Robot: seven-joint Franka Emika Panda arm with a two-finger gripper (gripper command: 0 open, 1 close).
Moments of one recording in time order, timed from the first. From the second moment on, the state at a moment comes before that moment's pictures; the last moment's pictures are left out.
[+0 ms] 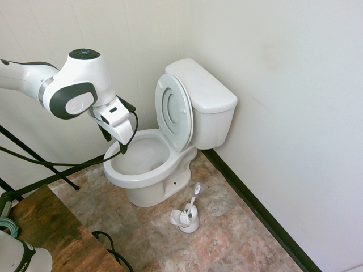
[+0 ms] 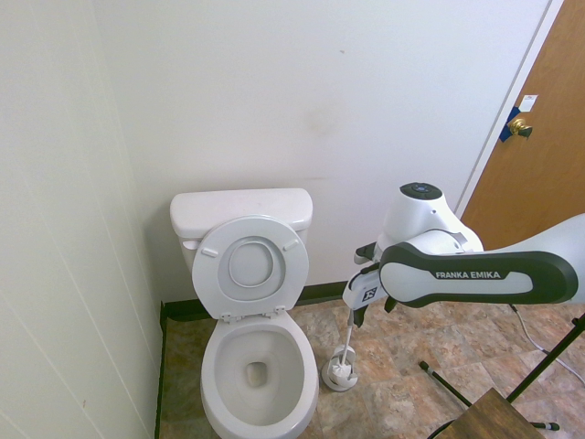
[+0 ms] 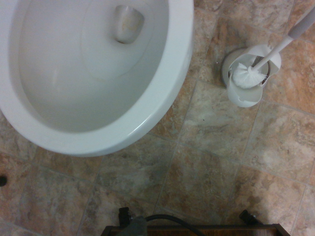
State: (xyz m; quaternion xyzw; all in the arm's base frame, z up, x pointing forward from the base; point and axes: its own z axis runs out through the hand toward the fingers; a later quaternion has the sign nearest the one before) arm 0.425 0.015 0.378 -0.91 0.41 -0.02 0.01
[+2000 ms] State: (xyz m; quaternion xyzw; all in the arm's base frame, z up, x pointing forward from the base) arm 0.655 -0.182 0.028 -0.78 0.63 0.05 0.00
